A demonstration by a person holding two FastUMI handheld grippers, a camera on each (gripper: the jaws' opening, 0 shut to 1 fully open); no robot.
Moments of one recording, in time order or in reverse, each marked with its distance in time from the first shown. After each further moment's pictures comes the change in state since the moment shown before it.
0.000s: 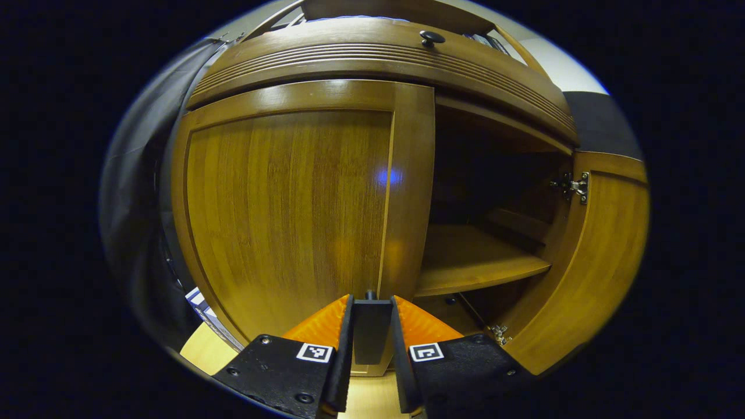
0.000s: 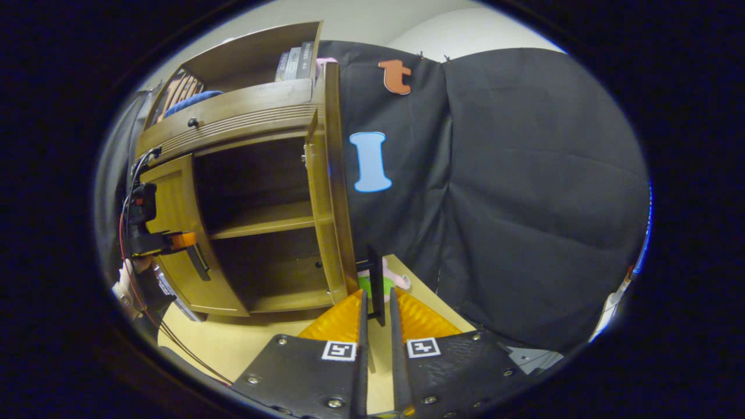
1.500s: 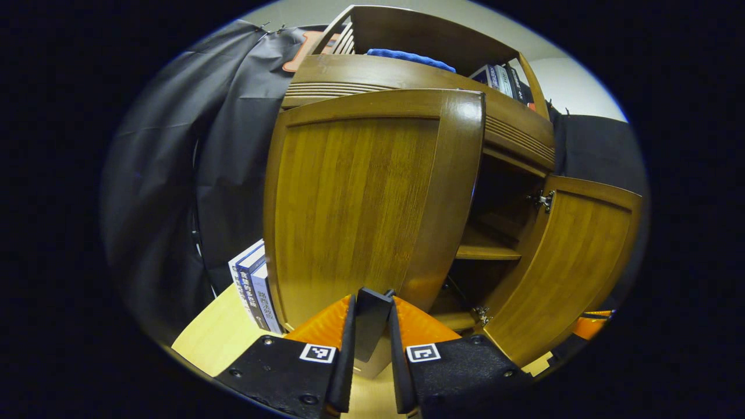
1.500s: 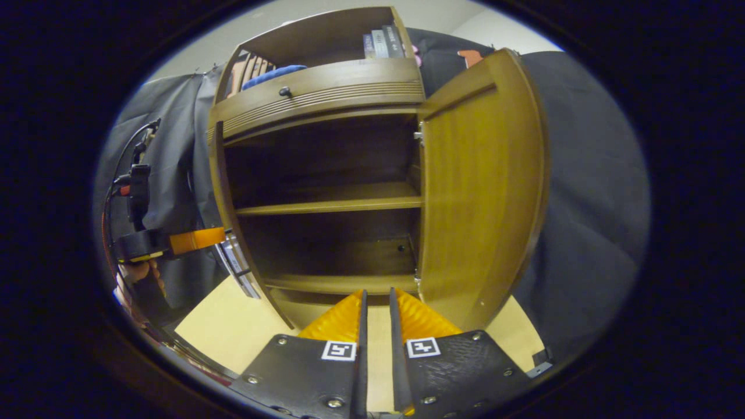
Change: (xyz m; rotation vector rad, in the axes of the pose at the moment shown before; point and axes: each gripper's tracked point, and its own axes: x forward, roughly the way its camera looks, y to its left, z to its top) left arm -0.136 0.050 -0.020 -0.107 0.008 0.036; right arm -0.011 0.140 -0.033 -0.104 0.084 0.395
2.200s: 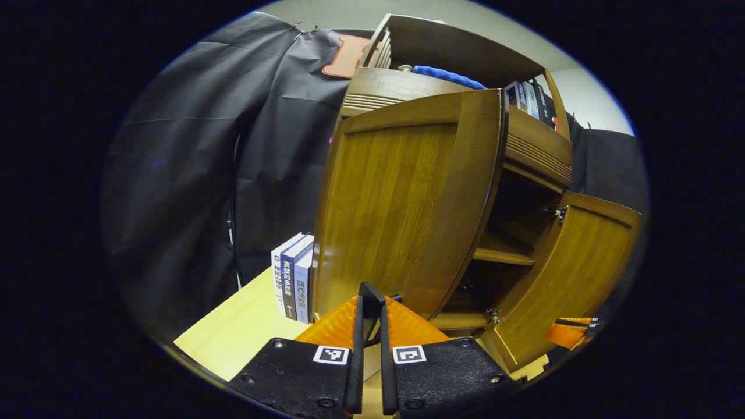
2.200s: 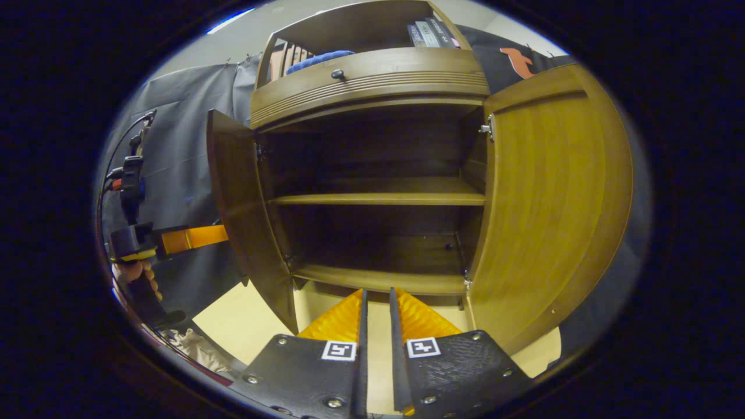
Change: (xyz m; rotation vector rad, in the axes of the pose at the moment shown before) left arm -0.051 0.053 0.002 -0.073 -0.019 0.118; right arm 0.023 0.065 -0.008 -0.058 0.038 0.193
